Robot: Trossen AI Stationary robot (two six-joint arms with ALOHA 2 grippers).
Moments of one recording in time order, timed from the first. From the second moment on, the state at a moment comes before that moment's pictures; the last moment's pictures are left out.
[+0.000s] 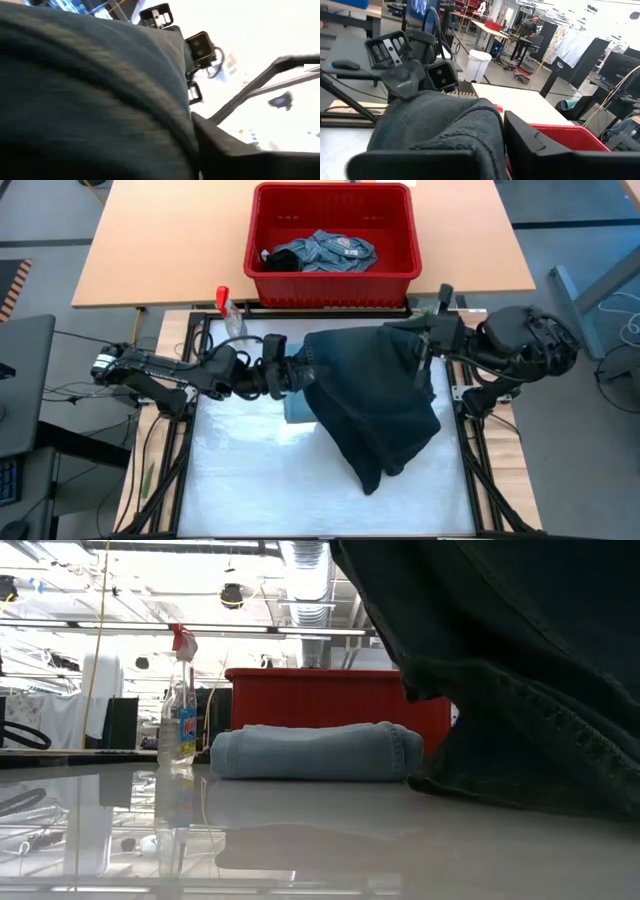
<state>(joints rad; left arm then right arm) -0.14 1.41 1.18 0.70 -0.17 -0.91 0.36 1.32 1.96 -0.72 0.71 -0.23</state>
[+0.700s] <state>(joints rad) 0.11 1.41 1.59 0.39 0.00 -1.05 -0.07 1.20 2.13 -0.97 0.13 0.05</state>
